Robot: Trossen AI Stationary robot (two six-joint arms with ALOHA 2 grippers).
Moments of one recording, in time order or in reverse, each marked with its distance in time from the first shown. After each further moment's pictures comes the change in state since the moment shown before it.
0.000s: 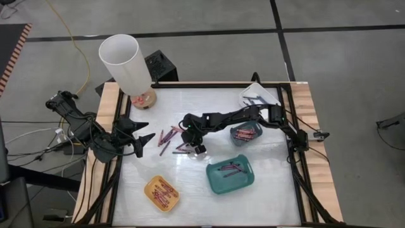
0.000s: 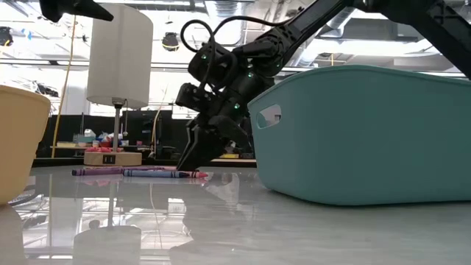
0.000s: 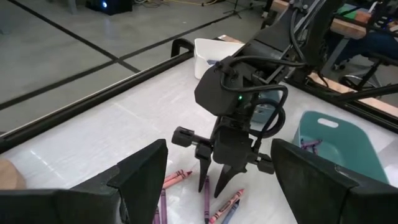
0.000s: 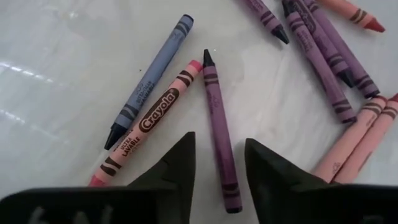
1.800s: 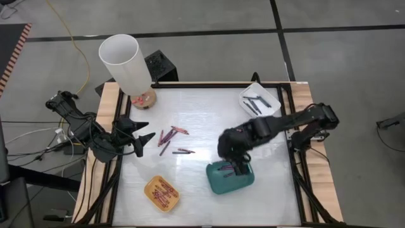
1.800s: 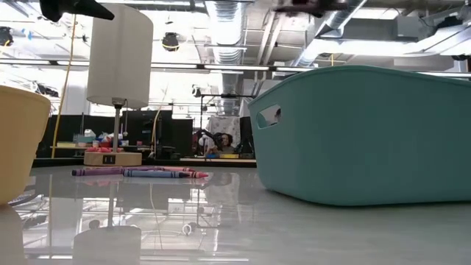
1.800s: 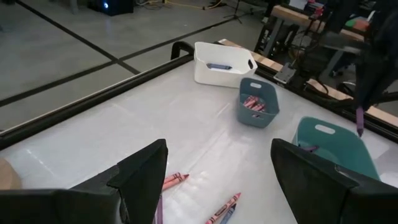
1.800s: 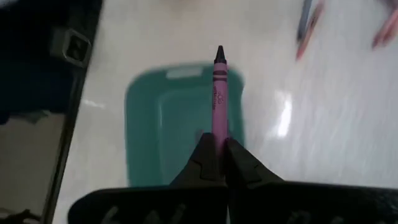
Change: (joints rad) left arm 0.001 0.000 0.000 0.018 -0.012 -0.010; right arm 0.403 -0.623 0.024 -0.813 0.123 0.627
